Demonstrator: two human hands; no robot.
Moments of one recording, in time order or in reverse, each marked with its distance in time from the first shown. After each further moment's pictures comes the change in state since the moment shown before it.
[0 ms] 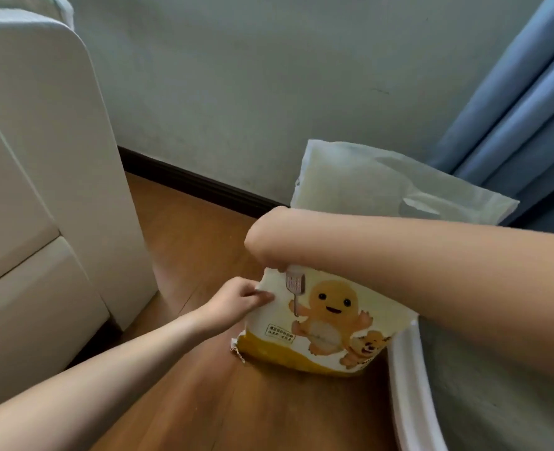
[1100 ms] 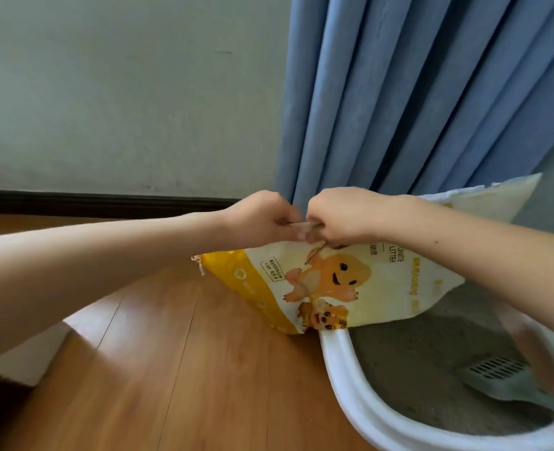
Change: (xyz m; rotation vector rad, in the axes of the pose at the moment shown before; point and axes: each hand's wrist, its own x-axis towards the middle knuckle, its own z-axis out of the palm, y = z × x) left_hand 0.081 0.183 0.130 0.922 -0.274 0.461; right_hand -0.134 0.077 0.226 0.816 0.281 0.329
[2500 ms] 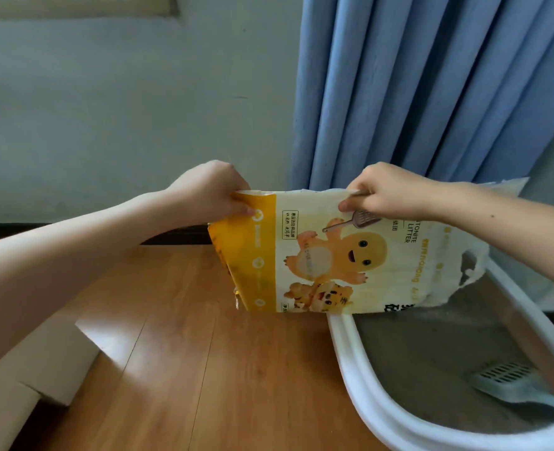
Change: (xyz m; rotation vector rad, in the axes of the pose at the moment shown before) left_hand -0.047 -0.022 -0.094 0.351 0.185 -0.131; right_hand -0.033 0.039 -0.035 0.466 0.255 0.085
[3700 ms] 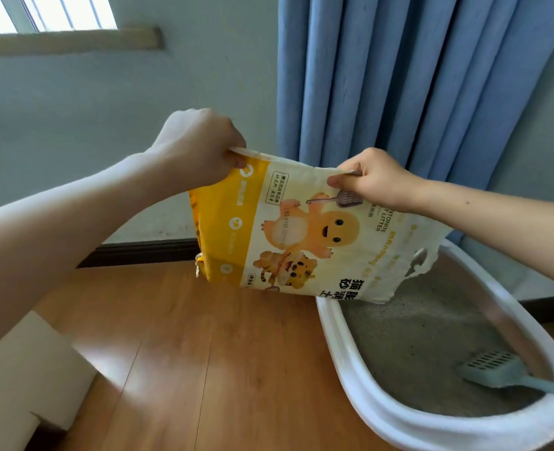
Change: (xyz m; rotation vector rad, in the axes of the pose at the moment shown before) left_hand 0.006 0.032 -0.070 0.381 0.313 0.060; right_hand -0.004 0.005 -0.009 0.303 0.295 -0.061
